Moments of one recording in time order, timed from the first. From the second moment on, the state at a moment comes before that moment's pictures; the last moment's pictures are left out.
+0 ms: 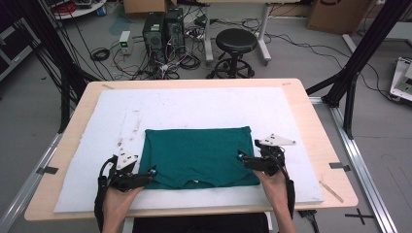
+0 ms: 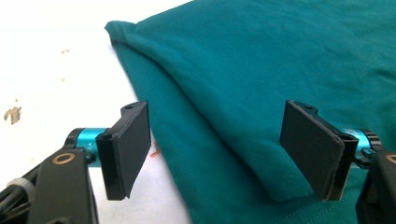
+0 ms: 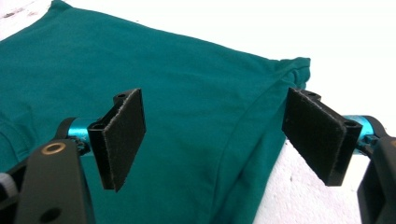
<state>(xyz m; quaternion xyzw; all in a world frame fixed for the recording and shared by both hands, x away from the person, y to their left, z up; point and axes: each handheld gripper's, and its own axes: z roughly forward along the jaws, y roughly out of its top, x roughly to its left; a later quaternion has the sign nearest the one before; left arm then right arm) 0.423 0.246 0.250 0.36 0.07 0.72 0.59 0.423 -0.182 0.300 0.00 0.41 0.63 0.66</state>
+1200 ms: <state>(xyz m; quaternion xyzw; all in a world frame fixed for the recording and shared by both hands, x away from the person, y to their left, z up) 0.441 0.242 0.234 0.38 0.10 0.70 0.60 0.397 -0.110 0.336 -0.05 0.47 0.57 0.67</state>
